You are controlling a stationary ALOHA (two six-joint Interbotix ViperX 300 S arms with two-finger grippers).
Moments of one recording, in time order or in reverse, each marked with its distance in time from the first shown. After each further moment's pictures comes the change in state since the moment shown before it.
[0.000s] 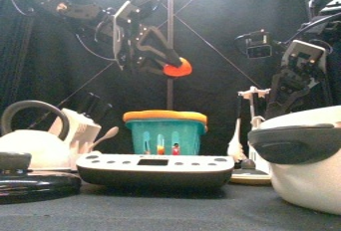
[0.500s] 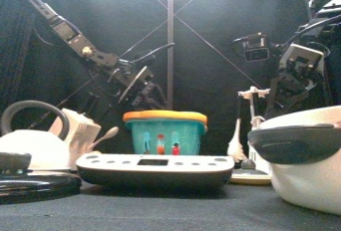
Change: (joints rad) left arm 0.141 0.166 -0.069 0.009 0.029 0.002; right arm -0.005 0.029 -0.017 -0.002 -0.002 -0.006
